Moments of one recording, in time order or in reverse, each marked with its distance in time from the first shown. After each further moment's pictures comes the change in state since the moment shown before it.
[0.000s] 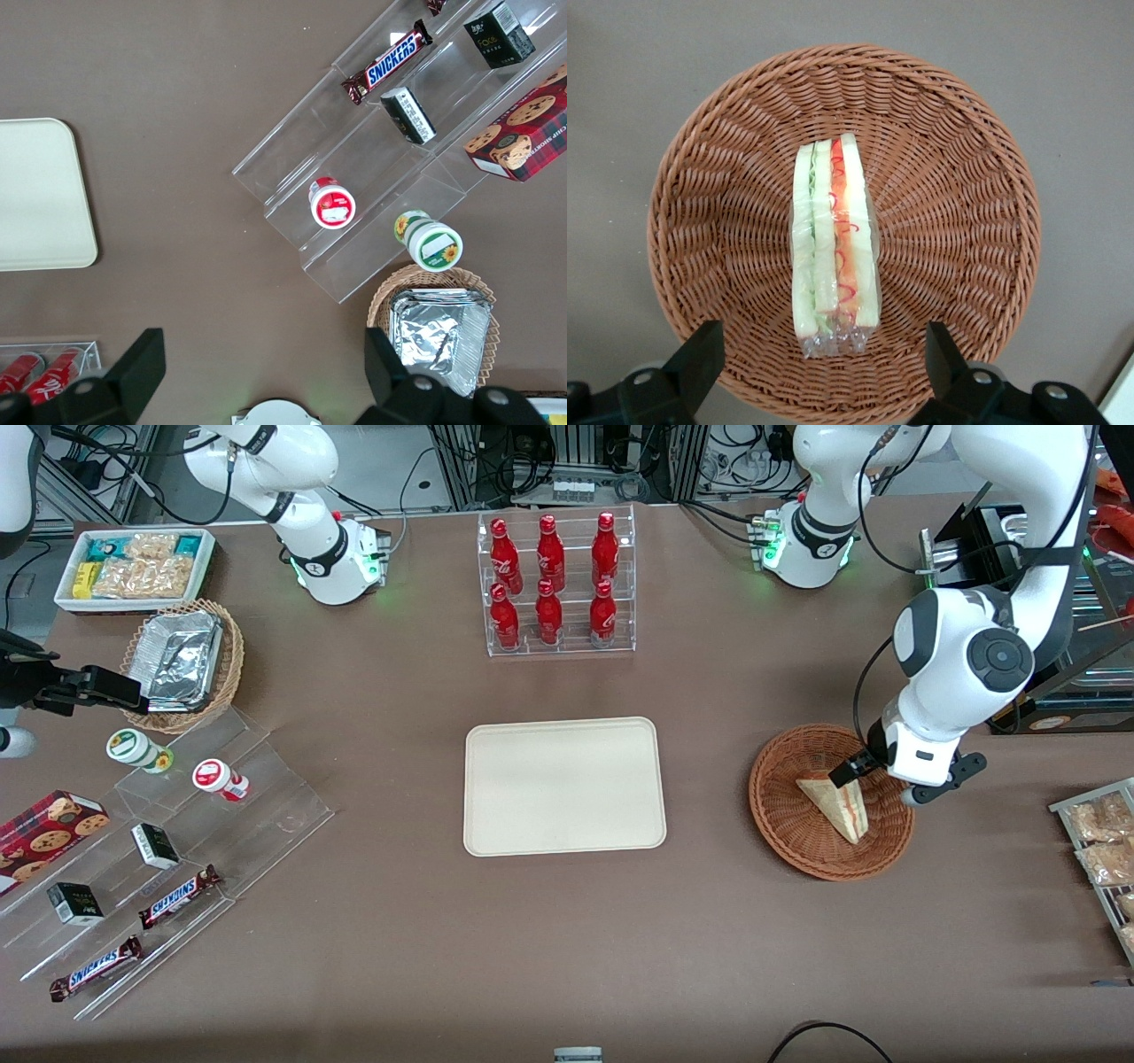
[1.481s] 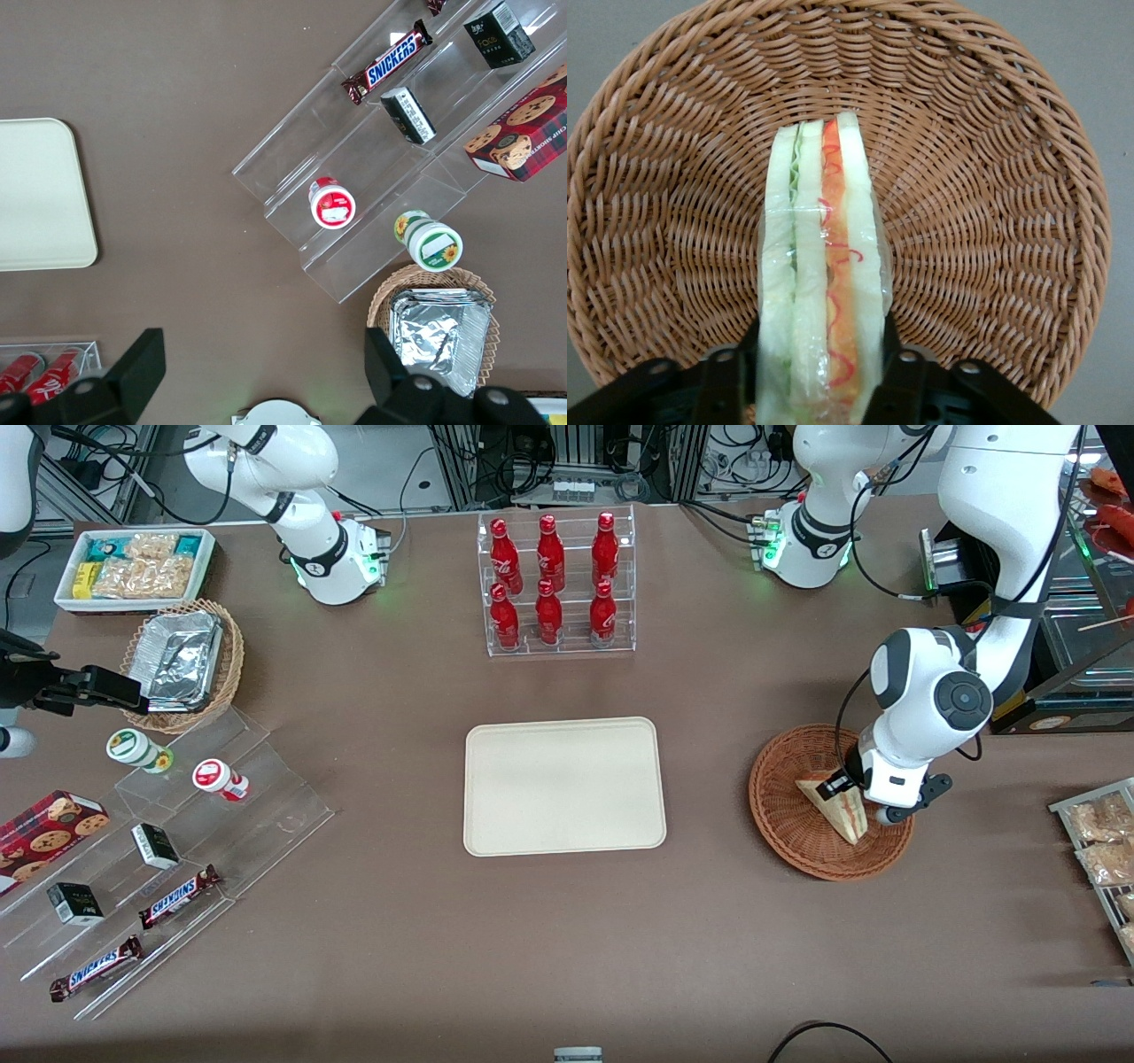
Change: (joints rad) arm 0.000 0.145 0.000 -0.001 0.000 0.117 -0.032
